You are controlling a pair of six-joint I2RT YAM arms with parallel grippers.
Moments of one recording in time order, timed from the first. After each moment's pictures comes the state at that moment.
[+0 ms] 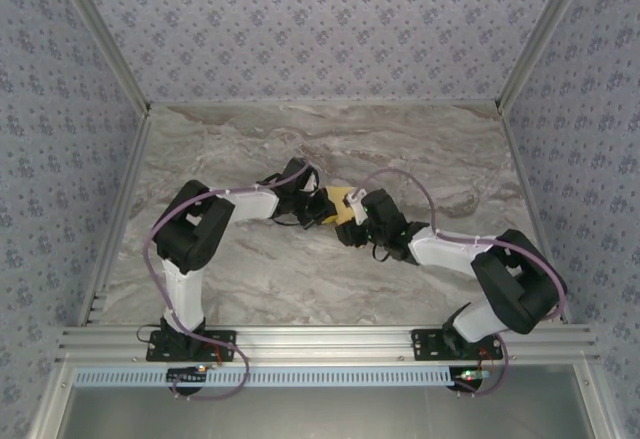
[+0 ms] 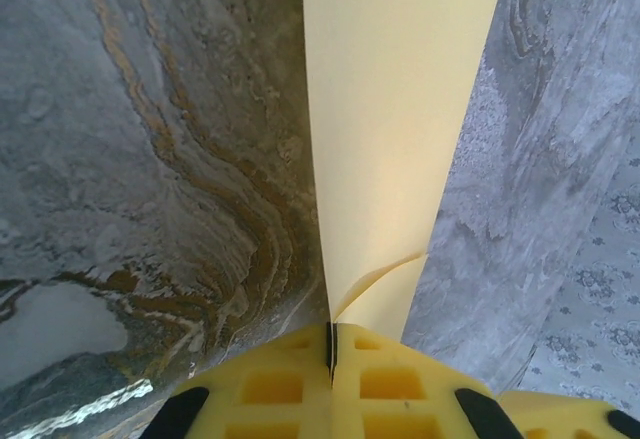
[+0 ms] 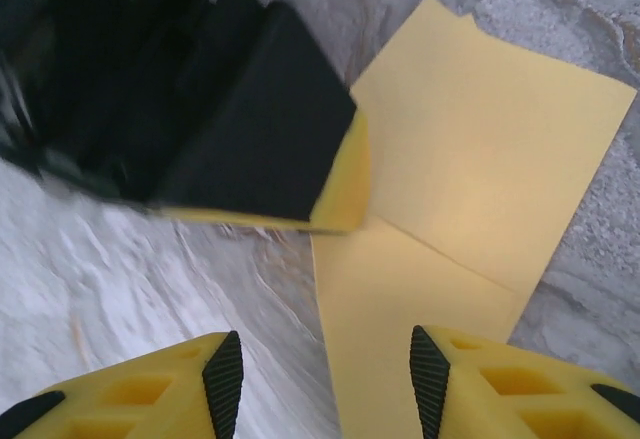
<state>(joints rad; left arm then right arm) -0.64 1.97 1.13 -0.08 0.51 -1.07 0.67 1.47 0.60 0.14 -0.06 0.11</state>
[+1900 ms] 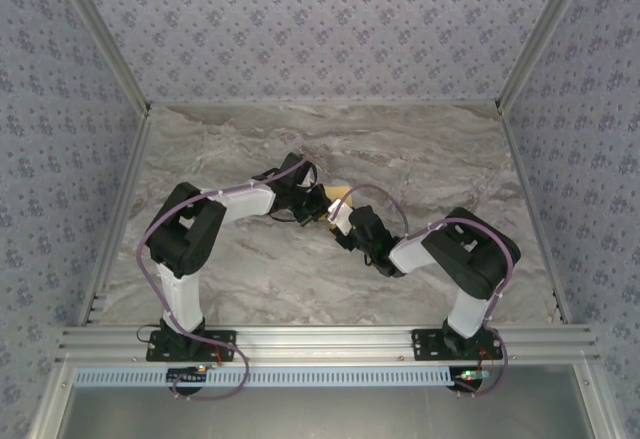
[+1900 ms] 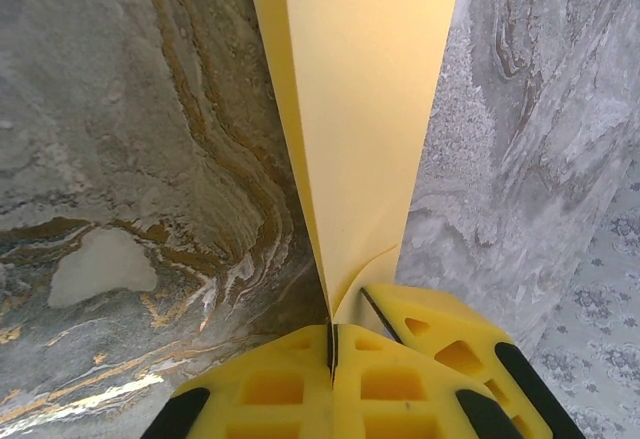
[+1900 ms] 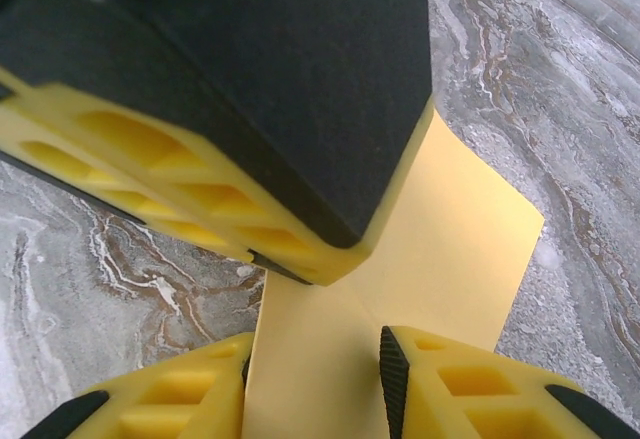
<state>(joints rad) -0.64 1.92 1.16 -0.19 0.48 -1.09 0.76 1.75 0.54 0.67 0.19 -0.28</state>
